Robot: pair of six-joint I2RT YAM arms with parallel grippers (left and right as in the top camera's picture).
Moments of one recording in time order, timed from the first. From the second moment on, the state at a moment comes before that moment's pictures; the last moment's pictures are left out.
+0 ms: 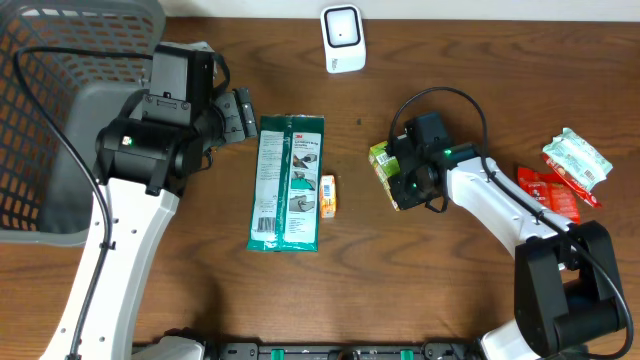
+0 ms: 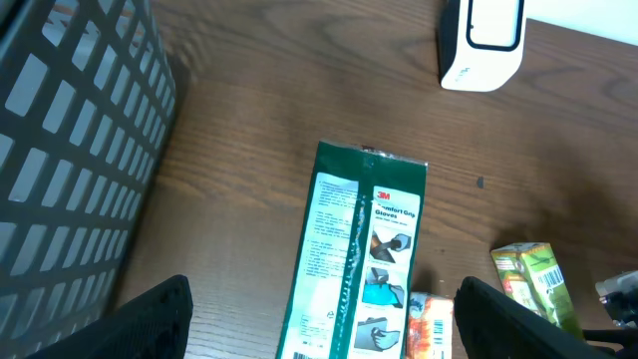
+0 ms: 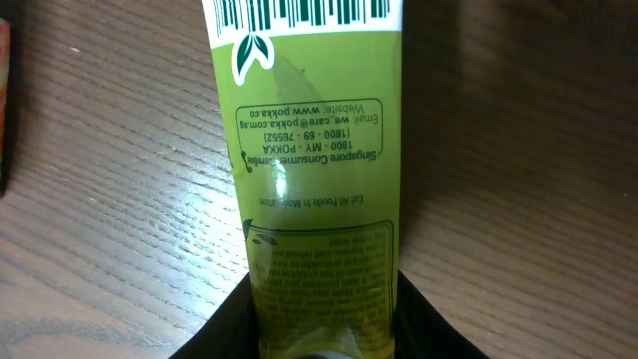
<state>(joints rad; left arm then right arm) -0.23 1.40 1.53 -1.02 -0.08 -0.38 0.33 1.73 1.05 -0.66 -0.11 -0.04</state>
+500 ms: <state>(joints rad) -0.23 1.40 1.53 -1.02 -0.08 -0.38 0.33 1.71 1.05 -0.68 -0.15 -0.03</state>
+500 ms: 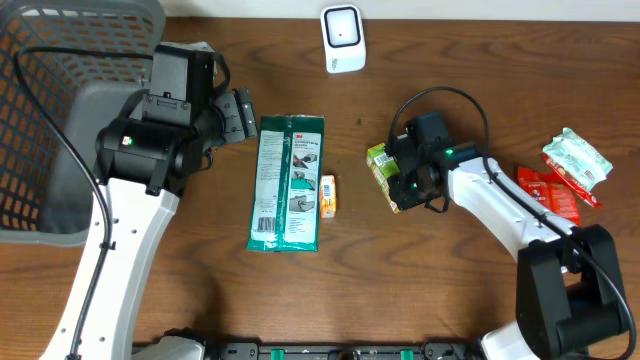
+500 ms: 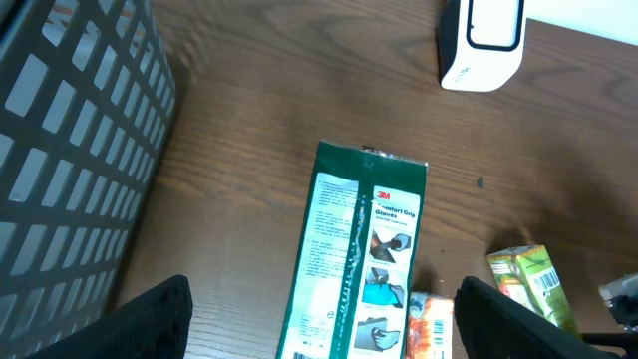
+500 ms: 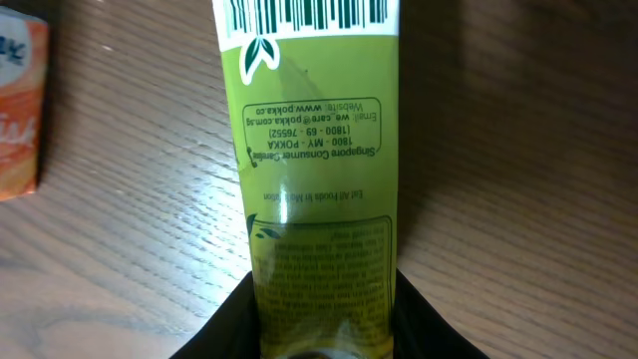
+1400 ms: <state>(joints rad) -0.23 1.40 1.53 -1.02 -0.08 -0.38 0.27 1.53 1.04 -0.71 -0.29 -0.10</state>
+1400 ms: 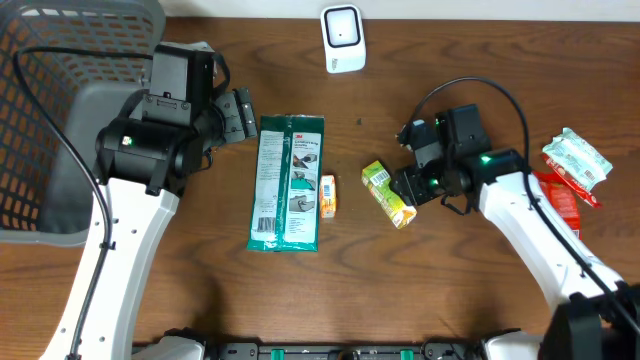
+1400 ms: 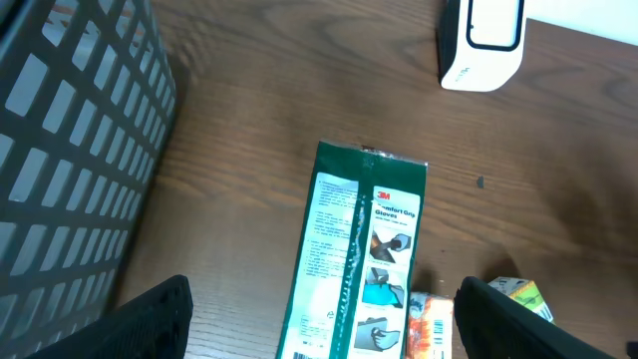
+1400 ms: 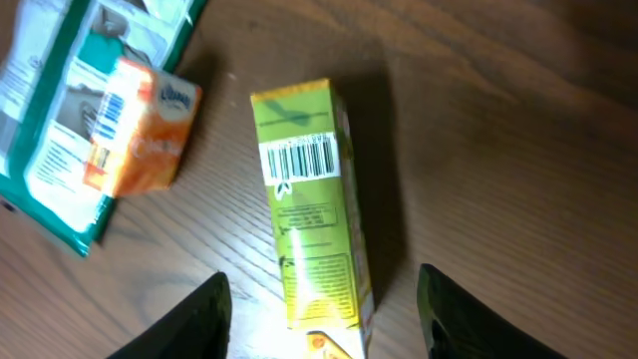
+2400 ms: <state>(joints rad) -0.23 1.40 1.53 -1.02 -0.08 -0.38 0.35 1.69 1.02 -0.75 -0.19 -0.19</state>
